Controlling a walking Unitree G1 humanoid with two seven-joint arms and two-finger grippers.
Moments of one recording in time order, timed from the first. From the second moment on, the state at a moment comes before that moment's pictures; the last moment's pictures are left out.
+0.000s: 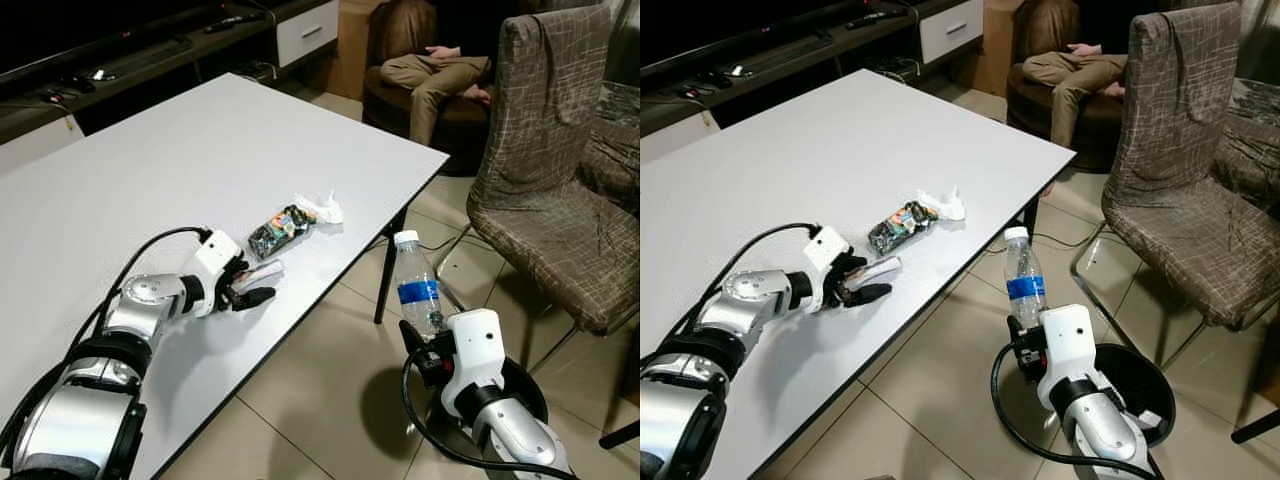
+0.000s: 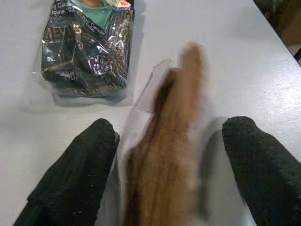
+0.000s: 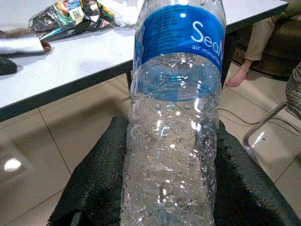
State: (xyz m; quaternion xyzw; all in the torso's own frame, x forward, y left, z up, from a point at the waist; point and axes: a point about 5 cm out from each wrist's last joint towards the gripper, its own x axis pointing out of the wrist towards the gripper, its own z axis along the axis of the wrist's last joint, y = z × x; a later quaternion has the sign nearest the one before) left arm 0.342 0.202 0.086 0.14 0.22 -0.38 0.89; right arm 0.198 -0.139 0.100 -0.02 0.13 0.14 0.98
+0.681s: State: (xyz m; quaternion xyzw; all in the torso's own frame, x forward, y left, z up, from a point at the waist) left arm 0.340 0.201 0.081 0.15 0.23 -0.38 0.89; right arm 0.196 -0.132 0.099 -0.03 0.13 0.17 0.98
